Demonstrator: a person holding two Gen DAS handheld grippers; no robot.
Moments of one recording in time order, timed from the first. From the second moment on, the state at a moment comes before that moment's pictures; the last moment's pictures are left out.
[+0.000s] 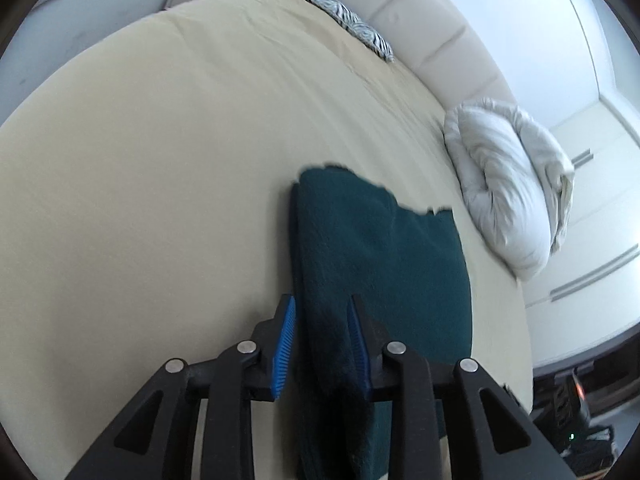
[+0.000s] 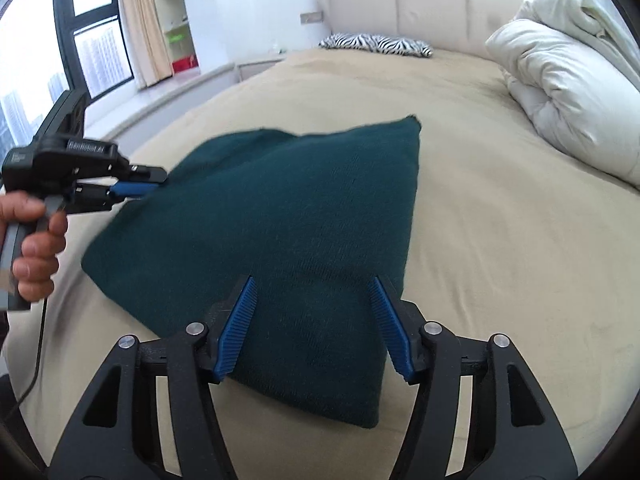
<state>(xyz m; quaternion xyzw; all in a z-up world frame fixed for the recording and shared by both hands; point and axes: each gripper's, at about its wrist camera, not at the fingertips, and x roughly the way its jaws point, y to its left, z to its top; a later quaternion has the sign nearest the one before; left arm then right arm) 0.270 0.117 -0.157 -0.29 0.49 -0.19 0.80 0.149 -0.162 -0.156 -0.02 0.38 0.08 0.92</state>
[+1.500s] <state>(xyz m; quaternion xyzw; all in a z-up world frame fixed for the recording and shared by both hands) 0.224 0.073 -0.158 -0.17 0.41 -0.23 0.86 0.187 -0.256 -0.192 0.32 0.46 0.25 0.79</state>
